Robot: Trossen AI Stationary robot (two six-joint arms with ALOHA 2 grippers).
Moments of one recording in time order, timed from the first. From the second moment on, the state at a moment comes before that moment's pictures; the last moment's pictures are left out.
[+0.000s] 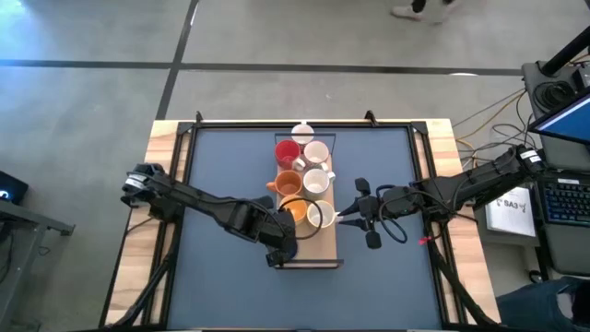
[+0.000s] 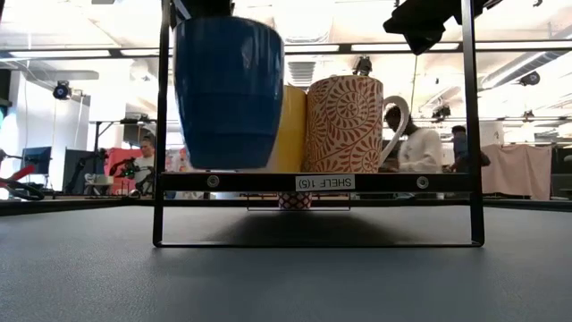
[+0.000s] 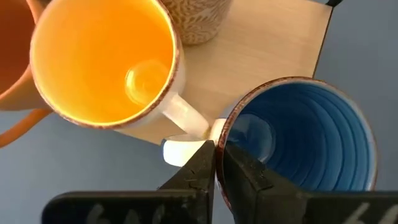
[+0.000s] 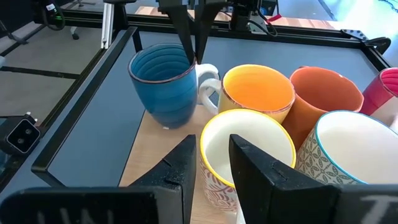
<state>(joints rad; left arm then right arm) -0.34 1.78 1.59 -1.03 -0.25 -0.61 0.28 1.08 0.75 -0.10 0.13 0.05</state>
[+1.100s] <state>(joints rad) -0.49 1.53 1.42 -1.14 -0.40 -0.35 0.28 1.08 0.74 -0.09 0.13 0.06</state>
